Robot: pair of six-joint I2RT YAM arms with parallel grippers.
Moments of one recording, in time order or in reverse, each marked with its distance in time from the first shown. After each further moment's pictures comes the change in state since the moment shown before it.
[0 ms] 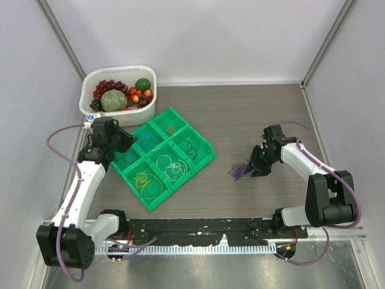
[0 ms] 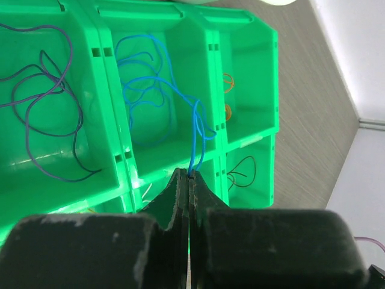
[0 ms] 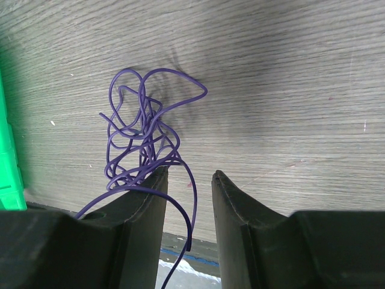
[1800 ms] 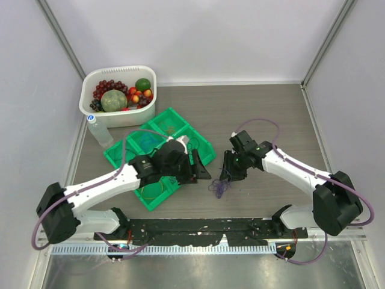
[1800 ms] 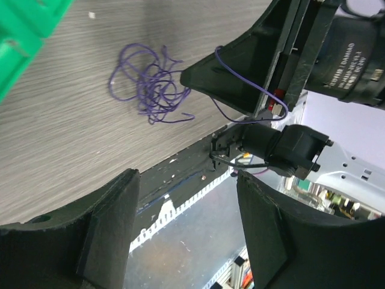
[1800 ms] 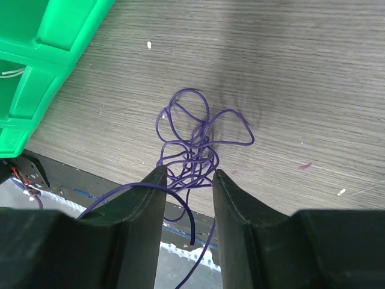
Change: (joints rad) left arm -0.838 0.169 -0.015 0.108 0.132 -0.185; right arm 0.473 -0.029 0.052 0.056 0.057 0.197
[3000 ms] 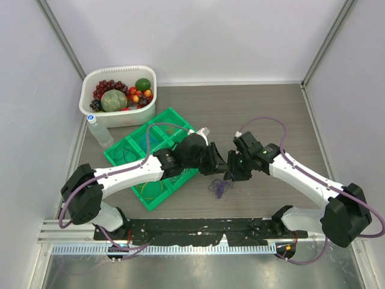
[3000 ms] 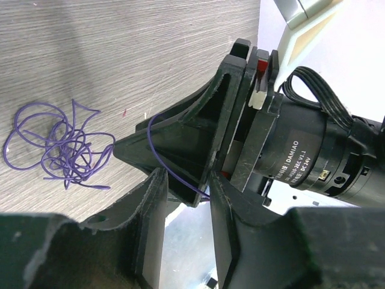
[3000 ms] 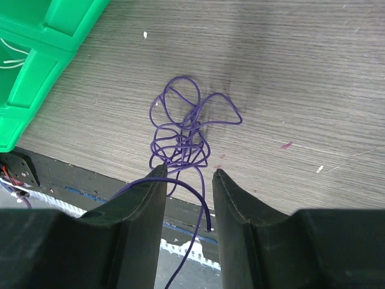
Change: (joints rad) left arm -0.084 0.315 0.156 0.304 0.005 -0.076; right arm 0.019 -0.130 0.004 -0.076 0.072 -0.009
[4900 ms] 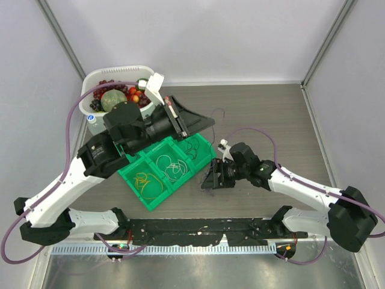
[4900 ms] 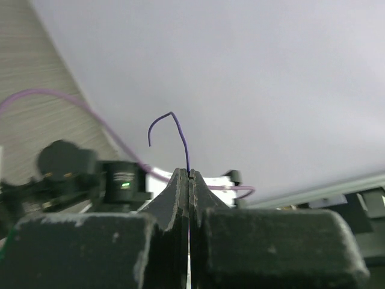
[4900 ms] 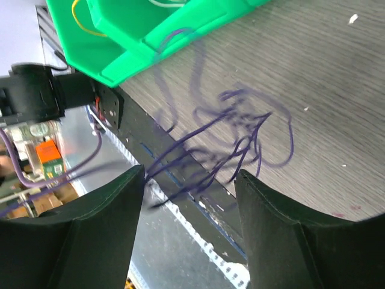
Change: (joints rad) left arm -0.023 -0.332 0.544 -0.325 -0.165 0.143; right arm 0.127 -0.080 -0.219 0.485 -0.323 0.058
